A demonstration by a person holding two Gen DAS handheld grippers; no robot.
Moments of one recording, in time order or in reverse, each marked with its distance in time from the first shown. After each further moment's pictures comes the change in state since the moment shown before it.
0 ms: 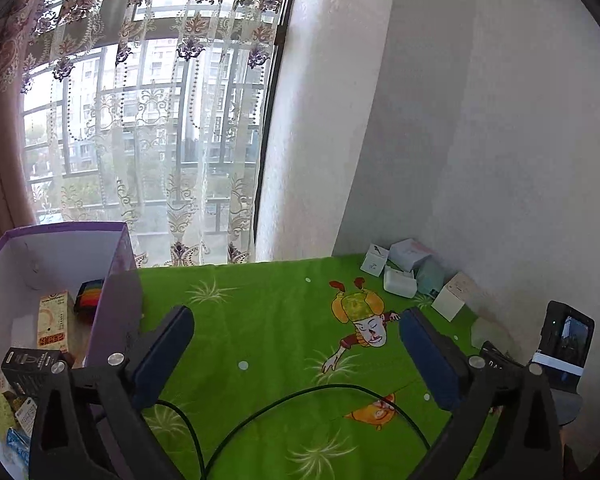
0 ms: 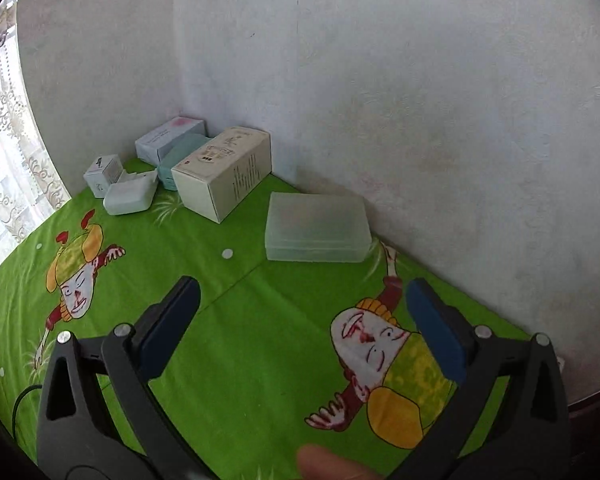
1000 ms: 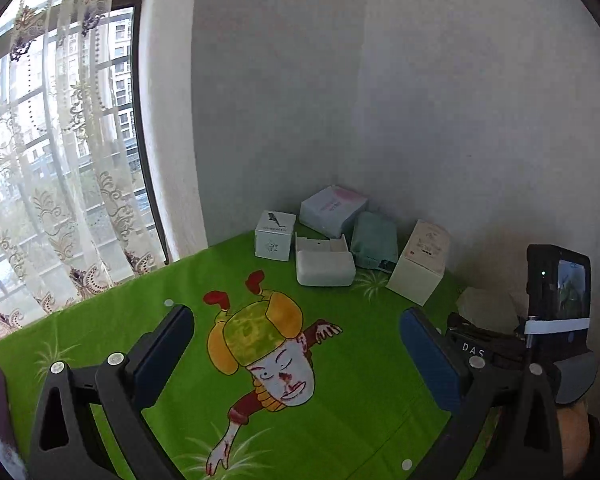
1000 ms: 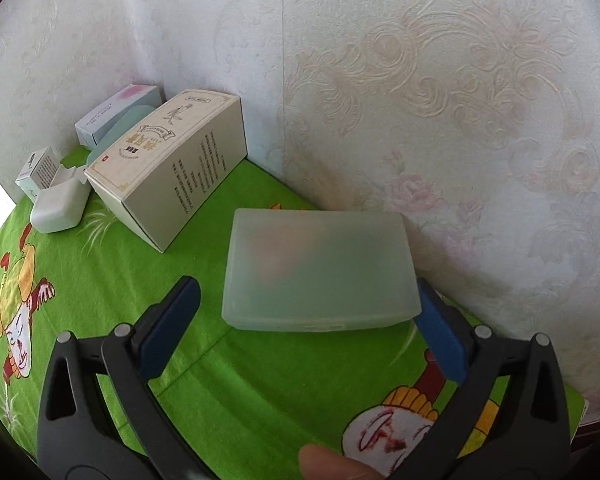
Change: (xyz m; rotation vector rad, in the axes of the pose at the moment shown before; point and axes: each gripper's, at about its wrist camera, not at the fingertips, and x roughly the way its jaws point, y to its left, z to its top) left arm 0.175 -0.120 -0.001 0.275 0.166 -0.229; right arm 0.096 0.000 0.029 -0.004 0.142 -0.034
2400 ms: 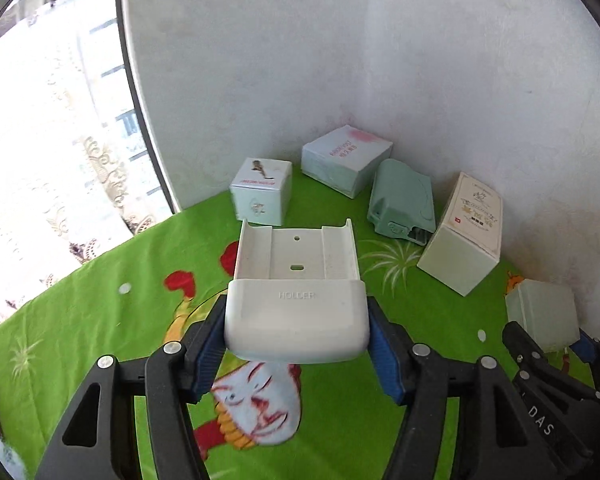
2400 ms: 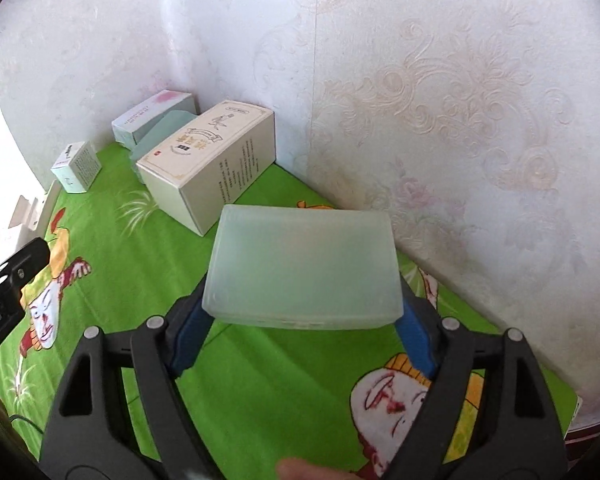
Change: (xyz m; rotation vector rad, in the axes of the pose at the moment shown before) left arm 0.047 -0.028 -0.006 -0.024 0.157 0.130; right arm -0.055 -0.011 -0.030 -0.039 -0.056 0.056
